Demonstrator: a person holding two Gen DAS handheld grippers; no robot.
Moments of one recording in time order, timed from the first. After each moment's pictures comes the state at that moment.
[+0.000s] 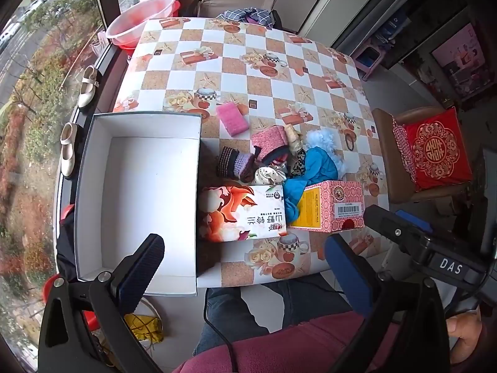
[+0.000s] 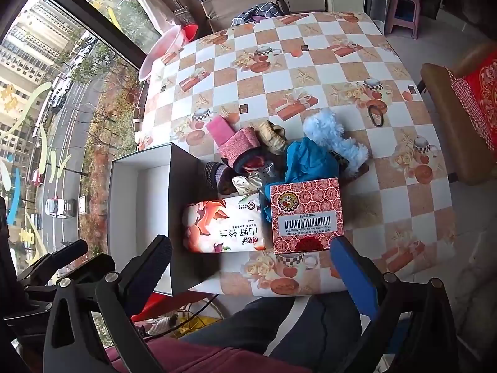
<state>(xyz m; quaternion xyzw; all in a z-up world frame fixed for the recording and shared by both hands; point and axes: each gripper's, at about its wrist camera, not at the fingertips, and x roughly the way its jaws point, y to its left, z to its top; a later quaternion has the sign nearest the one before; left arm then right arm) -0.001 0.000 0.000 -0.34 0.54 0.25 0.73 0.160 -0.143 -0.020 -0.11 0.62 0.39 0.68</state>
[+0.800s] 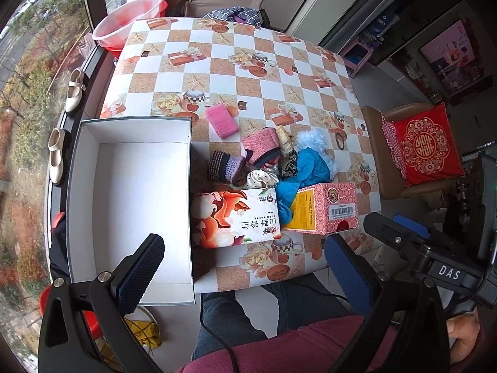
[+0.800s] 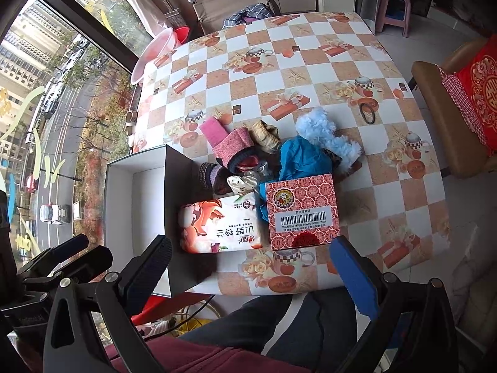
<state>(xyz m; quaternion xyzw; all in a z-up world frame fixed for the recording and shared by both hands) 0.005 0.013 -0.004 -0.34 0.54 0.22 0.74 0.158 -0.146 -0.018 -0.11 0.62 0.36 0.69</state>
